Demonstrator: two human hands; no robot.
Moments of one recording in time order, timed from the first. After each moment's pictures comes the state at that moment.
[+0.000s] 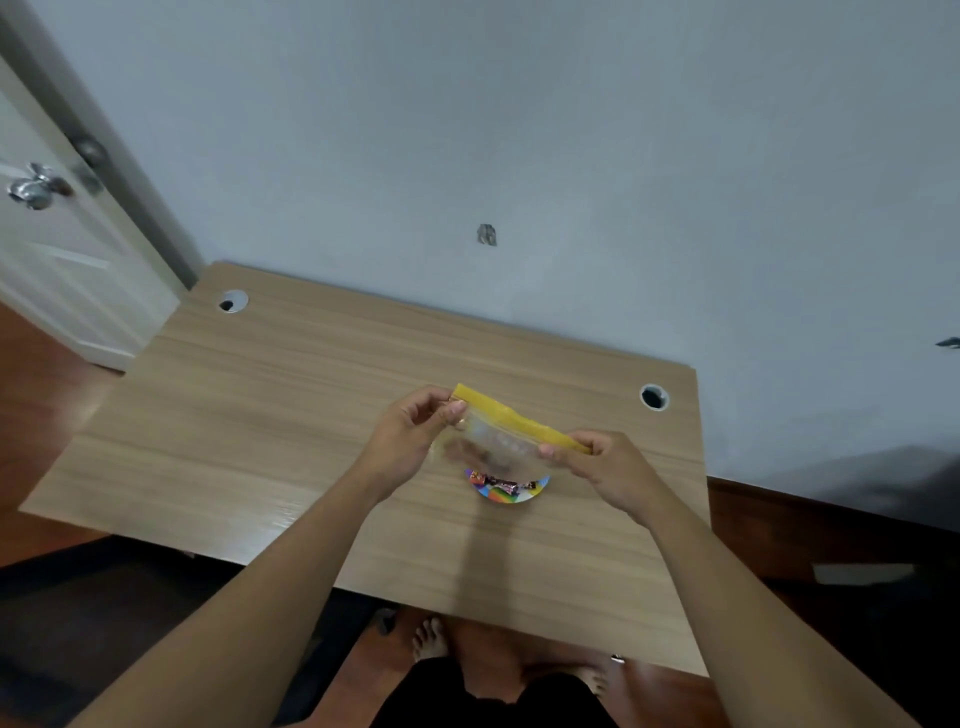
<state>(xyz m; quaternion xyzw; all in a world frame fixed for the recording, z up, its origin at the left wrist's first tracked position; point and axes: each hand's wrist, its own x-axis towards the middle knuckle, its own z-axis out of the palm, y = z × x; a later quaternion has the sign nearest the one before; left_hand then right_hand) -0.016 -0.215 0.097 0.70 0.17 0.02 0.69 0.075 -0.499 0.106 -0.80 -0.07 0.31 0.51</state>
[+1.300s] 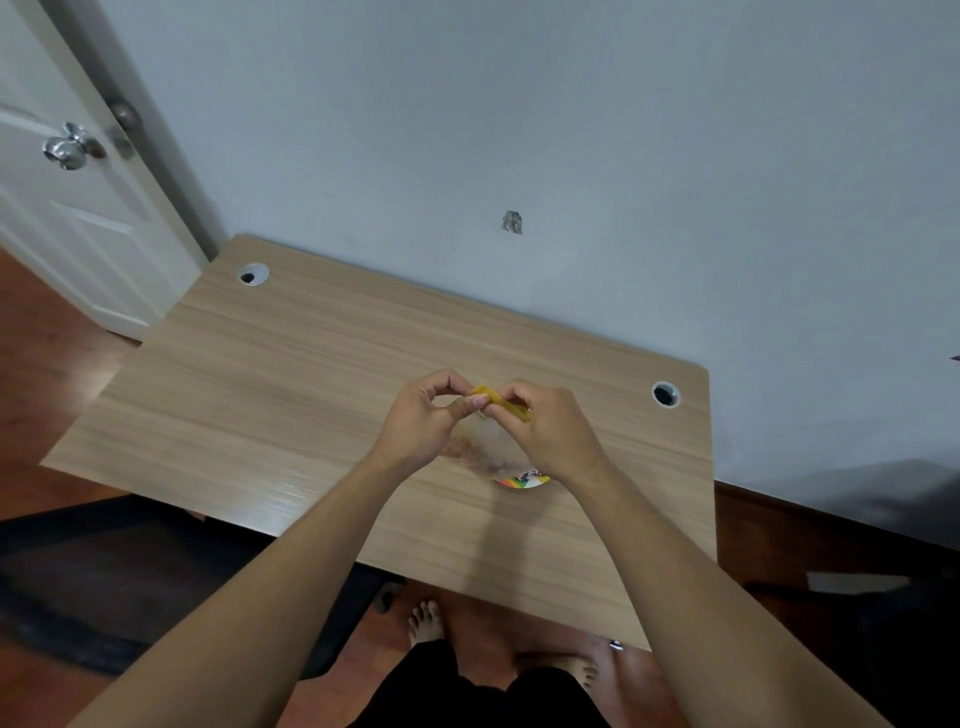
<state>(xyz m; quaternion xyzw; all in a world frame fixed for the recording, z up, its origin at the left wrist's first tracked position) -0.035 -0.214 0.113 0.74 0.16 0.08 0.65 0.047 -0.396 0.129 -0.89 -0.28 0.10 0.34</state>
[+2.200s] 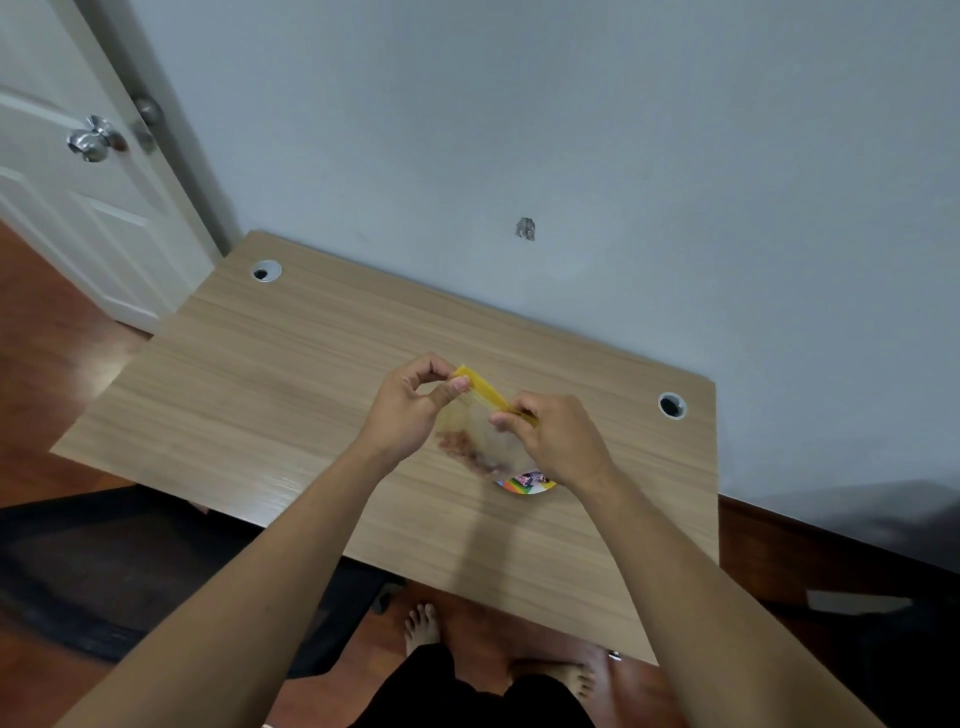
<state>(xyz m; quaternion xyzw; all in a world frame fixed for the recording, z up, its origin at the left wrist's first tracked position) -0.037 -0.185 0.114 0.71 0.16 0.12 0.67 0.051 -0.394 0.123 -0.90 -0.28 0.12 0.30</state>
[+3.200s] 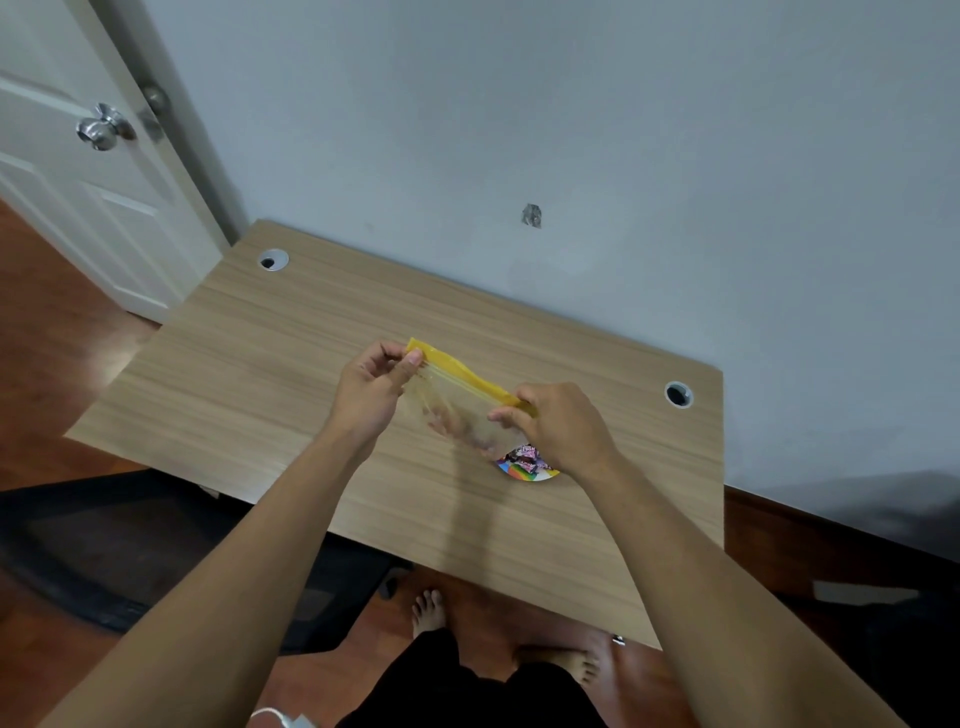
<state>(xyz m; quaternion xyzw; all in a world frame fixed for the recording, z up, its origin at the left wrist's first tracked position) -0.058 -0.158 0.111 0.58 0.29 0.14 0.75 0.049 -0.394 0.123 -0.91 -0.30 0.12 0.24</state>
